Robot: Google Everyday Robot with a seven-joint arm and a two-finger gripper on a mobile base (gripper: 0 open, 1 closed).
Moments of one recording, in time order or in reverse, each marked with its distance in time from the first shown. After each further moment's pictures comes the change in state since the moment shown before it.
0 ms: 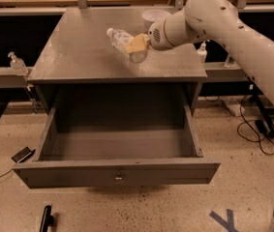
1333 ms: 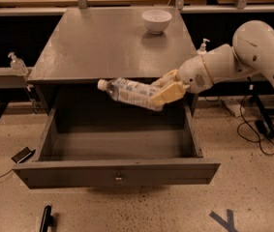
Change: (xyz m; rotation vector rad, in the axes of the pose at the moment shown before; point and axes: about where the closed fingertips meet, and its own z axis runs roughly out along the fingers) arm 0.143 0.055 -0.086 -0.512 0.092 -0.366
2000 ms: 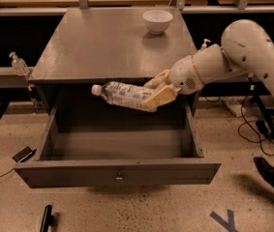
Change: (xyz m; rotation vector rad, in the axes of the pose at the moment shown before) arm -0.004 0.004 0.023 0.031 0.064 -0.137
